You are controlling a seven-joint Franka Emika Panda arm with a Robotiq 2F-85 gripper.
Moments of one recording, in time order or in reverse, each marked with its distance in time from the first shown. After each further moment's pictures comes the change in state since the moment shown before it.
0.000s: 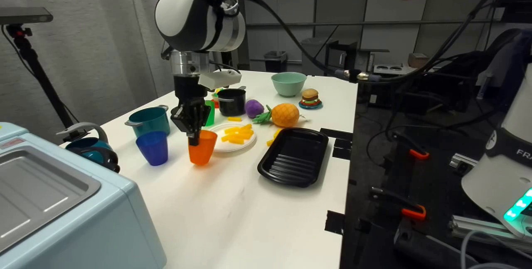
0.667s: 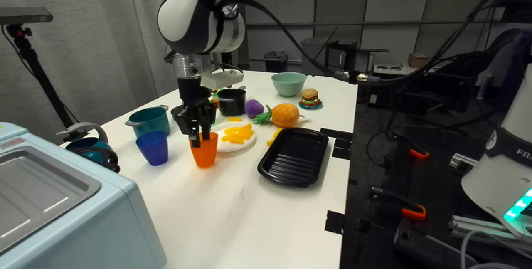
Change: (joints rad) arm 0.016 0.014 -0.035 0.023 -0.036 -0.052 0.048
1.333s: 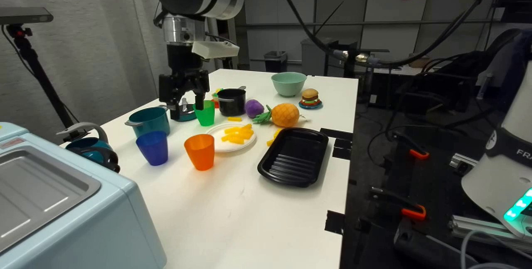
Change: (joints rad) arm -0.007 -0.150 0.018 -0.048 0.014 0.000 -0.003
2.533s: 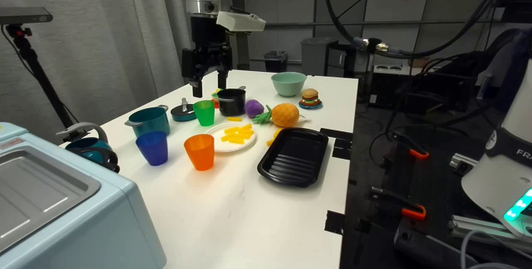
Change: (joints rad) arm 0.000 -0.246 -0.041 -0.241 -0.002 0.024 0.067
